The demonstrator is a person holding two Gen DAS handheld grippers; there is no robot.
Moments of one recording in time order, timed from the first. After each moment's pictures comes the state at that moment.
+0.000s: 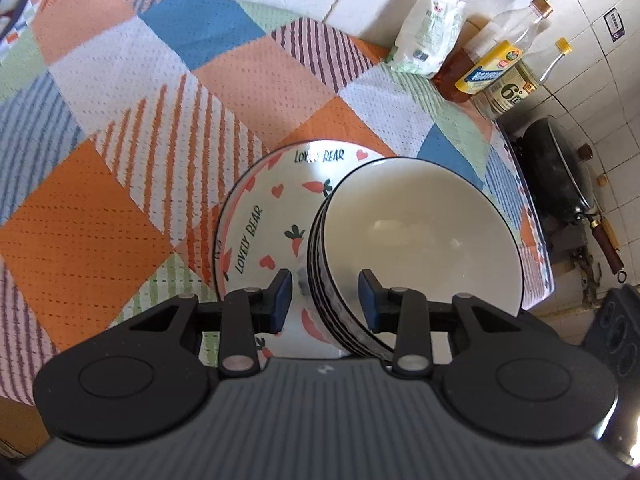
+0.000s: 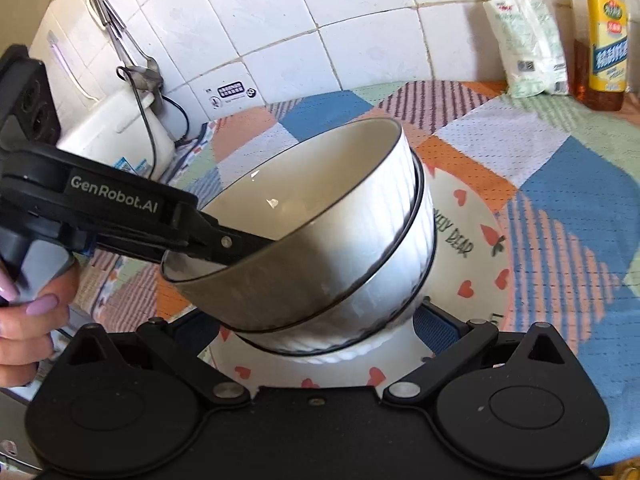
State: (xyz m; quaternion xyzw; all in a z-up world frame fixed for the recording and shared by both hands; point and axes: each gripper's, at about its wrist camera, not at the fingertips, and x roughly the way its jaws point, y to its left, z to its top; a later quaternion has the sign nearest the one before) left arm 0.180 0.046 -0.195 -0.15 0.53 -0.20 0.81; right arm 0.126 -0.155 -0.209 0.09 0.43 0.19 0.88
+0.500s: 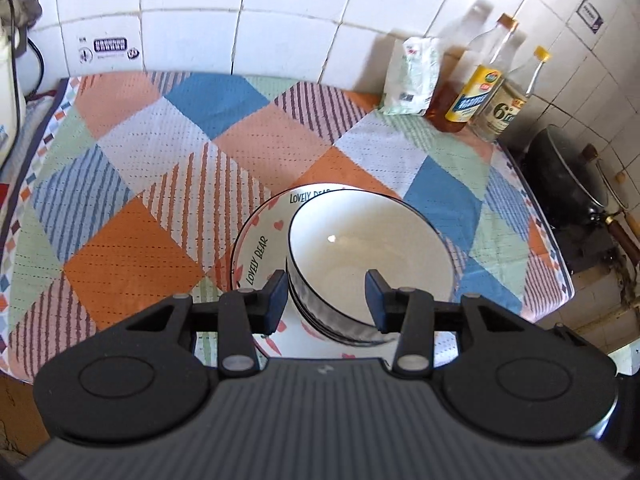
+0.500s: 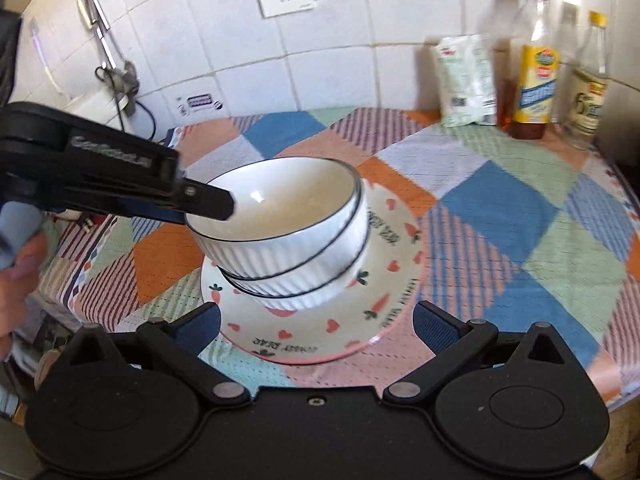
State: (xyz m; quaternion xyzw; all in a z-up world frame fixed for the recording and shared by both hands) left arm 0.126 0.032 -0.129 -0.08 0.46 -0.16 0.87; right arm 0.066 -0.164 -0.157 0.04 0.42 0.11 0.90
